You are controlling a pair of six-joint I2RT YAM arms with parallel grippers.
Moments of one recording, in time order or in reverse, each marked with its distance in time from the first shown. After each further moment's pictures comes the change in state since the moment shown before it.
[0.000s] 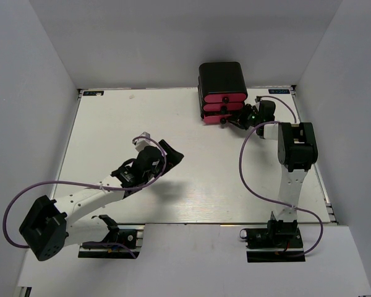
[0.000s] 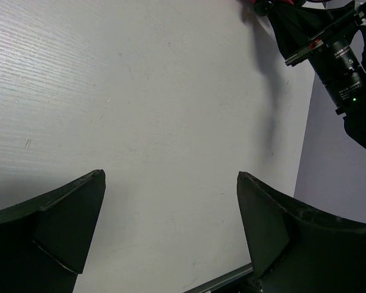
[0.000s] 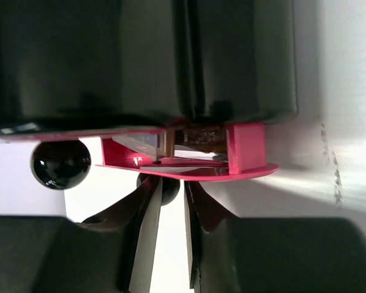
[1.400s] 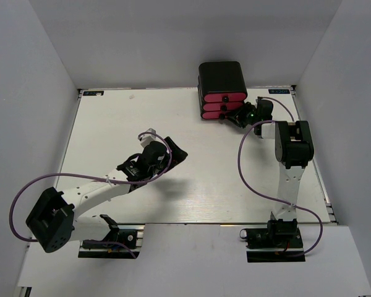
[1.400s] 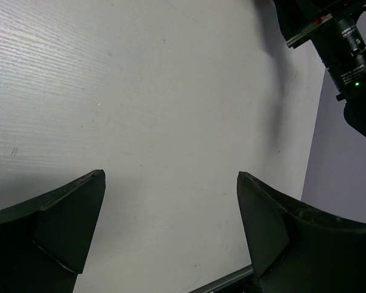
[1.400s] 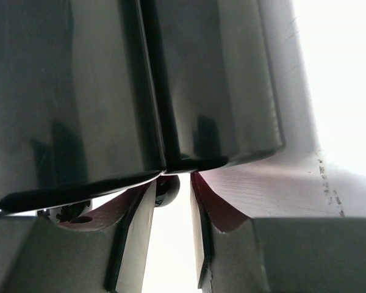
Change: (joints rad) left arm 0.000 0.093 0.079 -0.019 0.021 0.029; right arm 0.010 0.076 0.060 0.071 0.053 0.181
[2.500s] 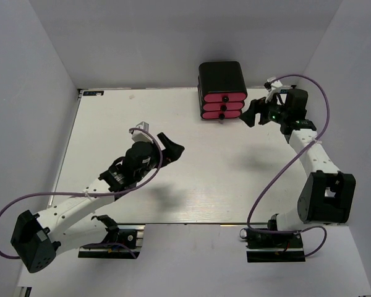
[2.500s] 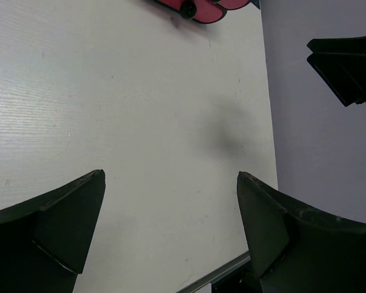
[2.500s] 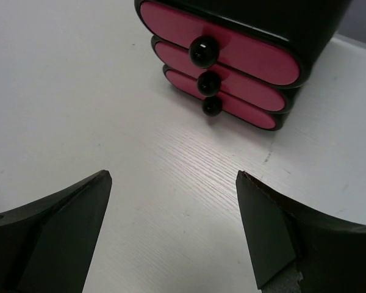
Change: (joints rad) left arm 0.000 -0.210 -0.005 0.021 0.010 0.166; right arm -0.062 -0.752 -0.184 -0.576 -0.166 -1.093
